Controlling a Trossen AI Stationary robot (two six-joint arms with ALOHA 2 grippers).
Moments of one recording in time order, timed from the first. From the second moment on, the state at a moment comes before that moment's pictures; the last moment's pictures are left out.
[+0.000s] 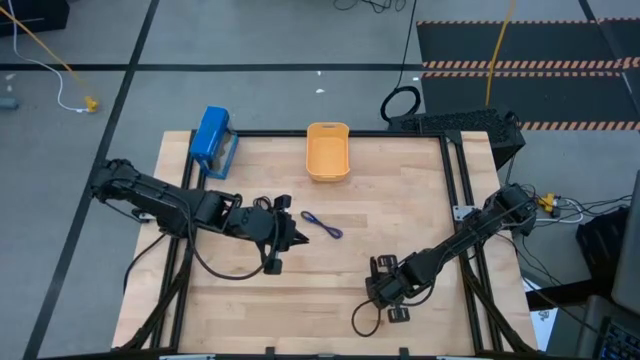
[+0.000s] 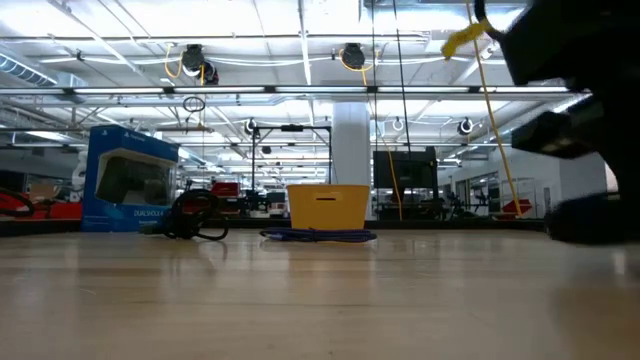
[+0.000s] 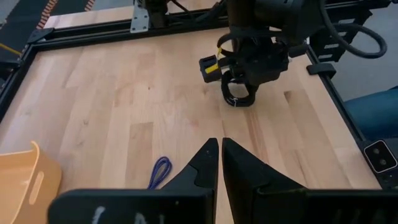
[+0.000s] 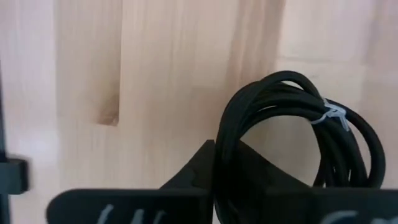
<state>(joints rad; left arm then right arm) -0.31 1.39 1.25 -0.47 -0.19 -0.06 0.57 1.71 1.02 -0.61 -0.09 0.51</state>
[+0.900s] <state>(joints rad) -0.31 1.39 1.25 -0.47 -0.19 -0.06 0.36 1.71 1.59 -1.33 -0.10 0.32</state>
